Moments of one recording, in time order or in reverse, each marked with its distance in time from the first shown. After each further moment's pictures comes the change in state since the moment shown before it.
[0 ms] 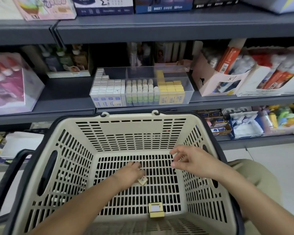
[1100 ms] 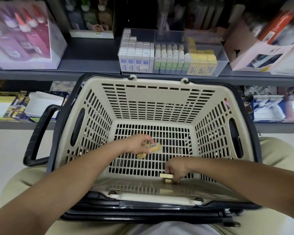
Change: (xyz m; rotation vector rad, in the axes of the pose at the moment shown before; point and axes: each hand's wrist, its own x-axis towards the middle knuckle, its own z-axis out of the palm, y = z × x) left_hand -0.045 -0.014 -0.020 -0.786 -0.171 -0.245; right_hand 0.057 0.022 0.151 -0.608 -0.728 0.012
